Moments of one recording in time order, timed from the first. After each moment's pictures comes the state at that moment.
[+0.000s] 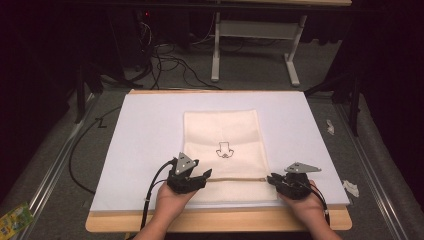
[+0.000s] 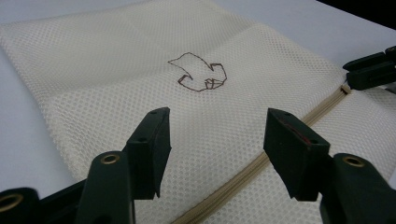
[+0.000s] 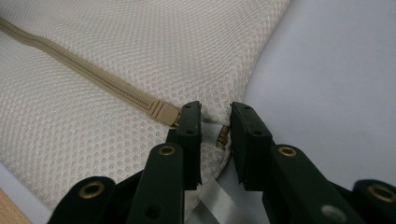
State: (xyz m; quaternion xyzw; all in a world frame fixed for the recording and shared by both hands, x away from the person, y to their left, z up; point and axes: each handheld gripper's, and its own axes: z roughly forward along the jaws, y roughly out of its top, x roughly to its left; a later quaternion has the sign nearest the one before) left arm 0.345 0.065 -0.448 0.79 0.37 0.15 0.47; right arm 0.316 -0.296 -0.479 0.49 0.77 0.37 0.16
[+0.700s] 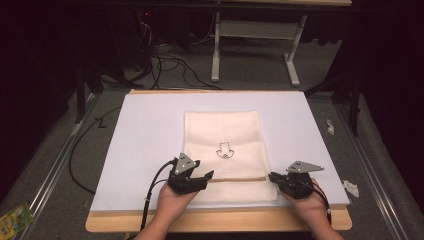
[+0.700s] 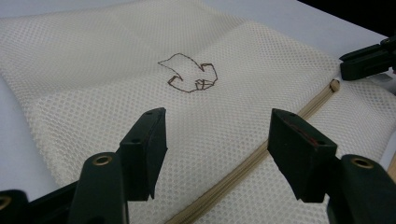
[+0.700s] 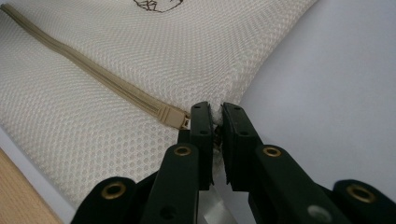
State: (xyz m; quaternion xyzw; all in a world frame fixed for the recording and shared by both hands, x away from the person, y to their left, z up) left arm 0.344 0.064 -0.448 0.79 0.36 0.13 0.48; right arm 0.314 -0.298 -0.466 0.45 0.79 0.38 0.16
